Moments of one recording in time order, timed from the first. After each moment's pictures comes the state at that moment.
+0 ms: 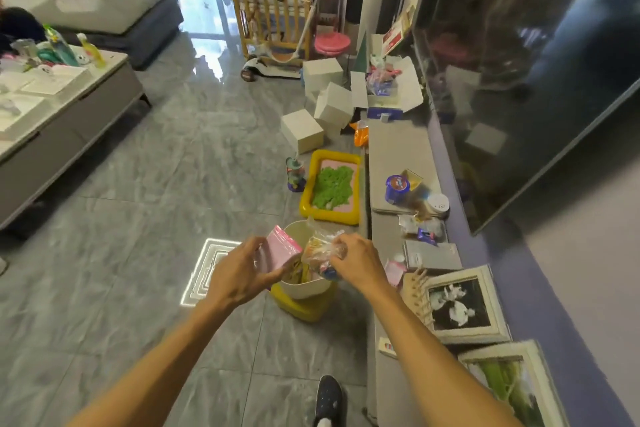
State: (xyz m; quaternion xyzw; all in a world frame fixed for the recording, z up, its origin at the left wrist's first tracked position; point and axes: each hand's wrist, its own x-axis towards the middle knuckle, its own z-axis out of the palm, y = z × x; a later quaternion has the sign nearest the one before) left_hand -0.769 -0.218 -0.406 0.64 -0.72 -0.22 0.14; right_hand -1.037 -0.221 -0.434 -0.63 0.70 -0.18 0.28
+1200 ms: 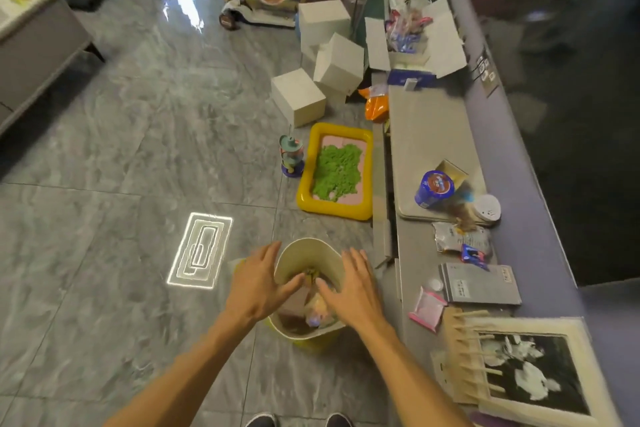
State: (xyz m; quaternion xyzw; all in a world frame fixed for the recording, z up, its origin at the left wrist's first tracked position) left_hand -0.790 -0.420 -0.614 0.64 -0.72 -0.26 0.07; right_hand -1.003 -0.379 -0.645 -0.57 0.75 -0.09 0.31
